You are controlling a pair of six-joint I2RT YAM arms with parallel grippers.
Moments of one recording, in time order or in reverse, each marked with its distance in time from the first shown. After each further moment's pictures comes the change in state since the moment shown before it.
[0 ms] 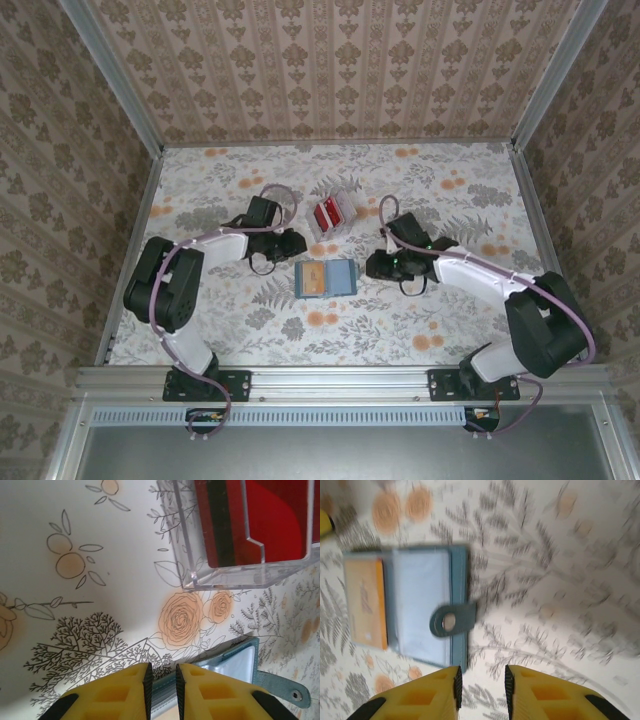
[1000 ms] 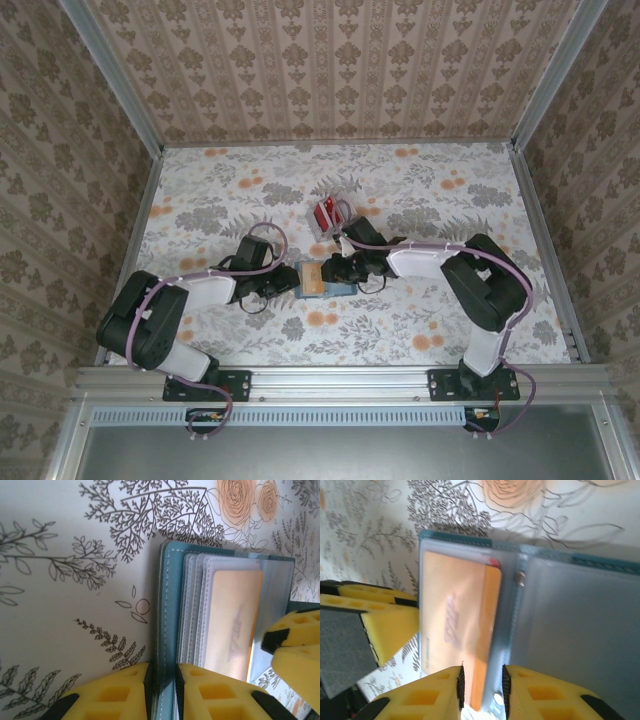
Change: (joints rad) left arm -0.059 -0.249 -0.417 0.215 -0.010 -0.137; right arm 0.189 0.354 0.137 0.270 -0.187 0.107
